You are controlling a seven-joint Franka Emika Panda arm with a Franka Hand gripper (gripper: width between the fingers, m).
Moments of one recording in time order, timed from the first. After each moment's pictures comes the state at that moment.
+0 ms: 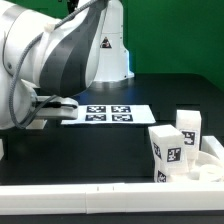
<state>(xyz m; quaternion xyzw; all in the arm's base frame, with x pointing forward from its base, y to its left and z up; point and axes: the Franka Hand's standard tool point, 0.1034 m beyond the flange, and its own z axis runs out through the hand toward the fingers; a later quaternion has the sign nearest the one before) 0.385 -0.174 0.019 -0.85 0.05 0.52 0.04</state>
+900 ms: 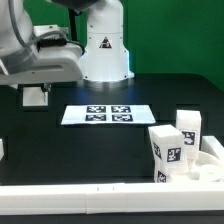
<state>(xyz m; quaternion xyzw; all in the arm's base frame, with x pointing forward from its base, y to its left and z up) 0.446 -0.156 0.098 -0.93 0.02 0.36 0.04</state>
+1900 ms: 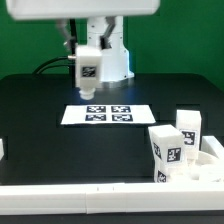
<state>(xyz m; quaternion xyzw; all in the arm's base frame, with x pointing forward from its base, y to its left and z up) 0.556 -0.050 0.192 -1.00 -0.03 0.01 0.01</state>
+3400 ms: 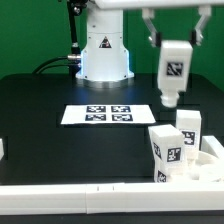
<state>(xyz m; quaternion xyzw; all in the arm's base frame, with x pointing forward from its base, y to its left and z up) 0.619 0.070 0.186 -0.99 0.09 -0.06 0.02</state>
